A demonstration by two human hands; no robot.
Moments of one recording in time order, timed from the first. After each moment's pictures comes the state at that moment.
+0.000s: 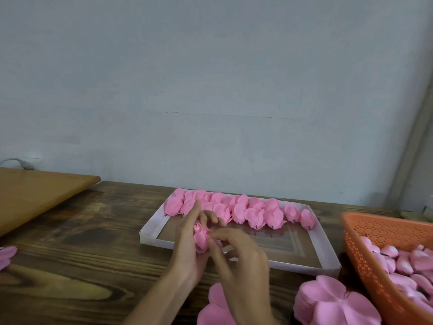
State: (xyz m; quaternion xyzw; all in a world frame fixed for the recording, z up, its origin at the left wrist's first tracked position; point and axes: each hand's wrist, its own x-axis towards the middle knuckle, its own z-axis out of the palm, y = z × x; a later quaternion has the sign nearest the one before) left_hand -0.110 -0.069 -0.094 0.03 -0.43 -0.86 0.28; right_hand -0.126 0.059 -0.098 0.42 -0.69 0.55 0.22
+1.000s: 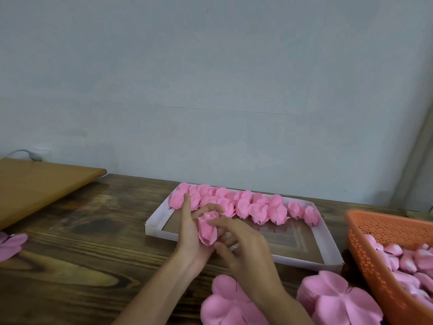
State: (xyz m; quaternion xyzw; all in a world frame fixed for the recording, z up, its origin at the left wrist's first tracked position) left_hand -0.112 -0.071 -0.085 0.12 -0.40 -0.88 0.23; right_hand -0.152 0.065 -0.093 0.51 -0.72 0.46 0.11
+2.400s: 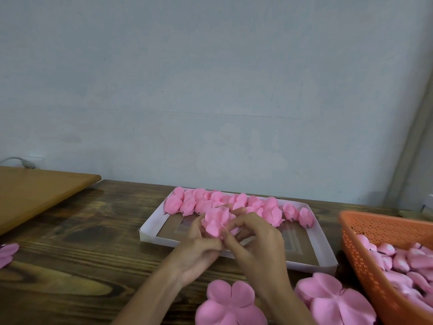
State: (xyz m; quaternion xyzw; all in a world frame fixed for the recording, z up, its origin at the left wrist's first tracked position) left_hand -0.101 -0.062 -0.091 0.00 -0.47 -0.87 0.15; right_hand -0.161 0.077 -0.079 0.41 -0.69 0.56 0.20
